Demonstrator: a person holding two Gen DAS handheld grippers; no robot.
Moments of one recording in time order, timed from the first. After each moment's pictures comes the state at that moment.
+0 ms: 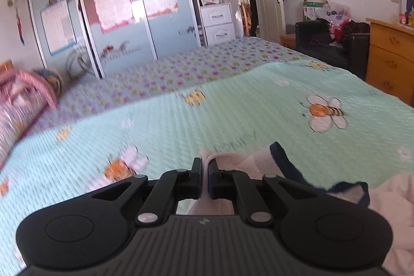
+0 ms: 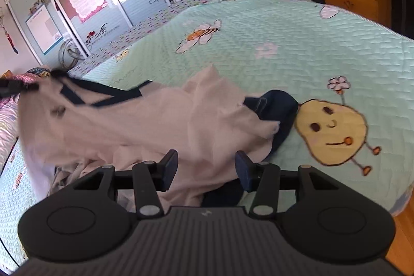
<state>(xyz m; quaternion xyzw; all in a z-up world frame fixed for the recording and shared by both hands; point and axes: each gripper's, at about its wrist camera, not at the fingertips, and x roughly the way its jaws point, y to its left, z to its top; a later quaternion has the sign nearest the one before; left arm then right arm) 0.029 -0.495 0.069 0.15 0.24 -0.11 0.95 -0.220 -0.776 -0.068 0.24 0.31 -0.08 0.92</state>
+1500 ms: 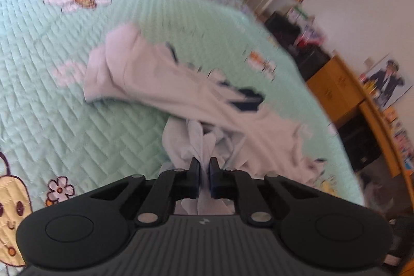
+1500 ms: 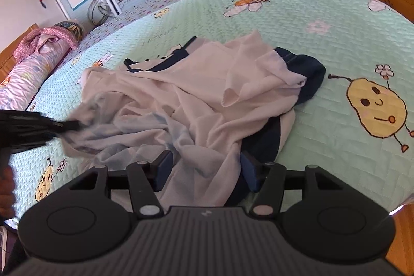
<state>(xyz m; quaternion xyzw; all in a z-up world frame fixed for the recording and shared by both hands) -0.103 -0.393 -0.009 -0.19 0.40 -0.24 0.86 -0.229 -0.728 -0.060 0.20 0.37 0.00 0.91</state>
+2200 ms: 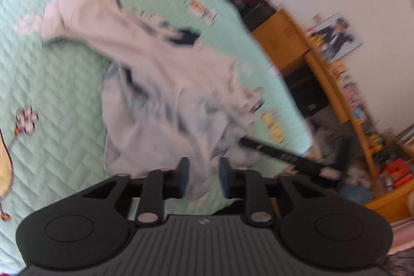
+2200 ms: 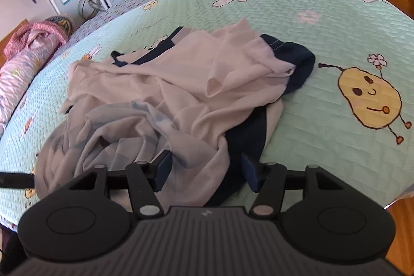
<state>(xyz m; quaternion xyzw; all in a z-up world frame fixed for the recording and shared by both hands) -0.150 -0.380 -0.005 -0.19 0.46 -0.37 0.78 -0.227 -0.735 -0.069 0.19 0.39 -0.02 0.90</state>
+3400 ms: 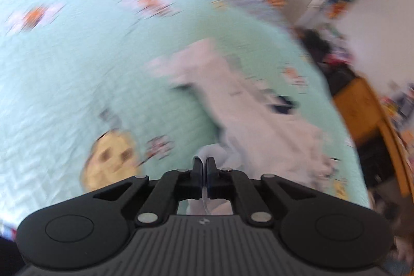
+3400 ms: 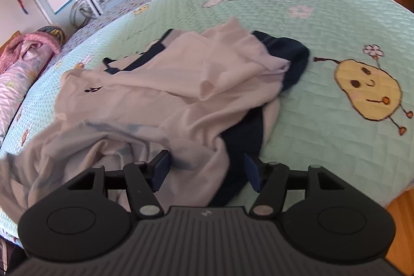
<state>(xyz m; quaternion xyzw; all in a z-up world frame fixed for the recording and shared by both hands) -0.169 -0.307 -0.002 -0.22 0.46 -0.11 0.86 -0.223 -0.729 -0.073 0.21 0.39 -0.03 0.90</state>
